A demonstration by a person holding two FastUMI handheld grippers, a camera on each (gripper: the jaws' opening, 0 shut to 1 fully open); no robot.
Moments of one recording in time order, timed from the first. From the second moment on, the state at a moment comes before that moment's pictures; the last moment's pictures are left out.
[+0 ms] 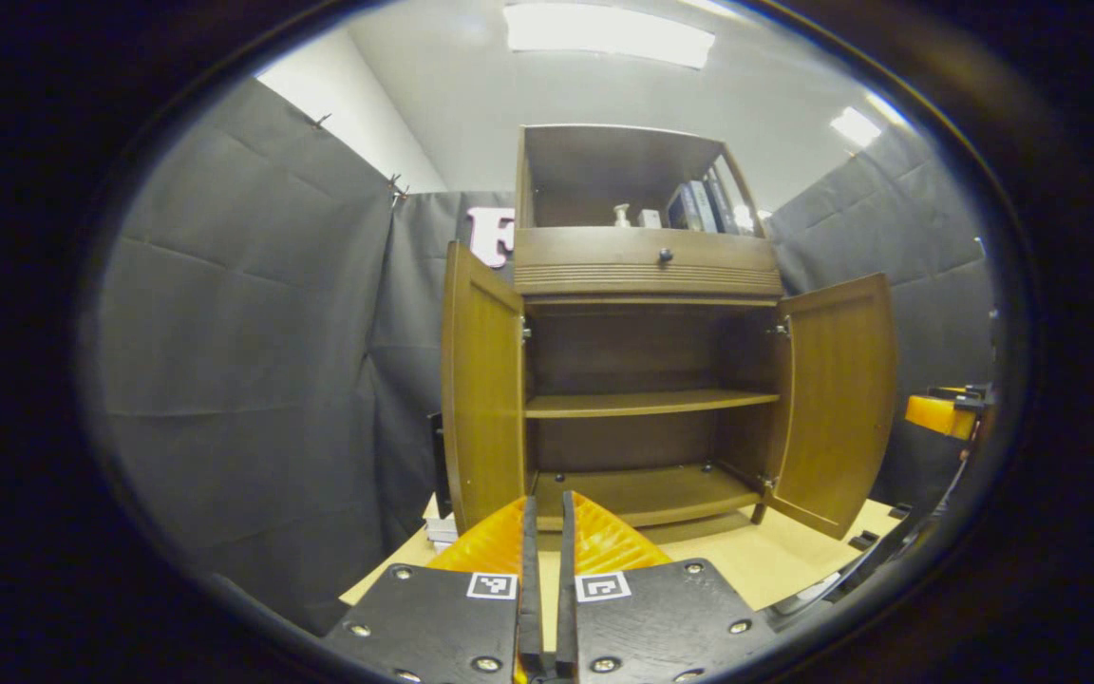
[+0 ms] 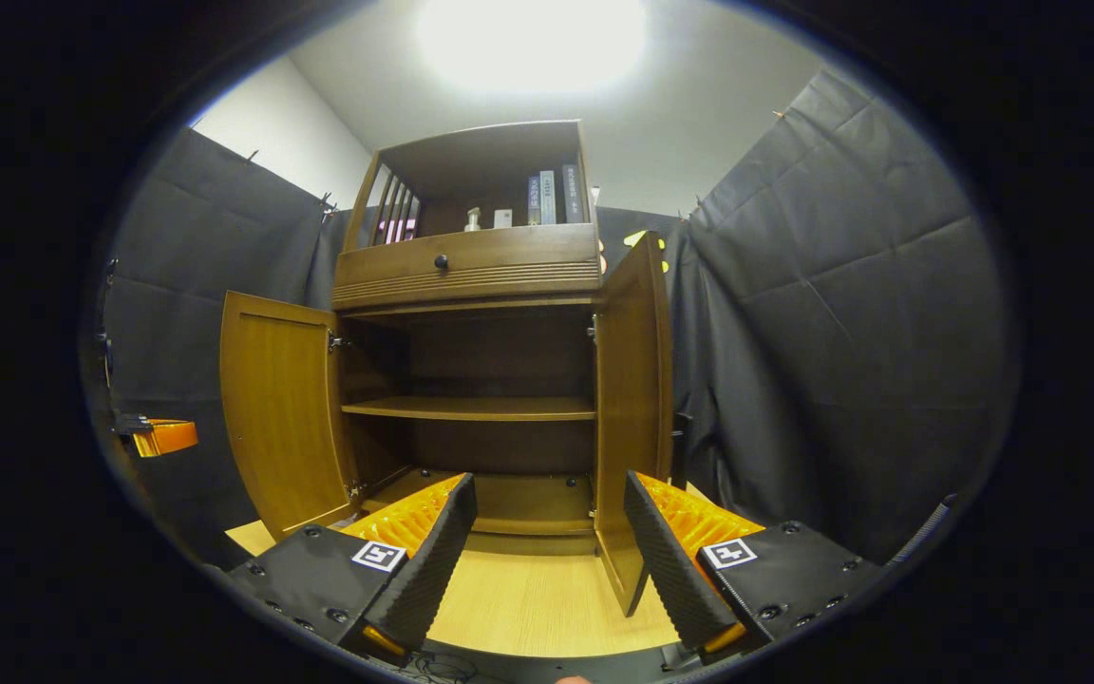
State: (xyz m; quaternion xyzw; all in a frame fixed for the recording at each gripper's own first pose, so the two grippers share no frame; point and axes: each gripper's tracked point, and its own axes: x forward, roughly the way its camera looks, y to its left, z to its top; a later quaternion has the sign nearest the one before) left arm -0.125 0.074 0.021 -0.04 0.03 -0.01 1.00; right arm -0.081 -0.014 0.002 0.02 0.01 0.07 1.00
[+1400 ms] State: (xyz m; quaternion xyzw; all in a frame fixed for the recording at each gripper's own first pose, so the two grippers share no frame) left arm -0.149 0.071 0.035 -0.01 0.00 0.03 1.00; right arm -0.096 -0.038 0.006 0.03 0.01 0.07 1.00
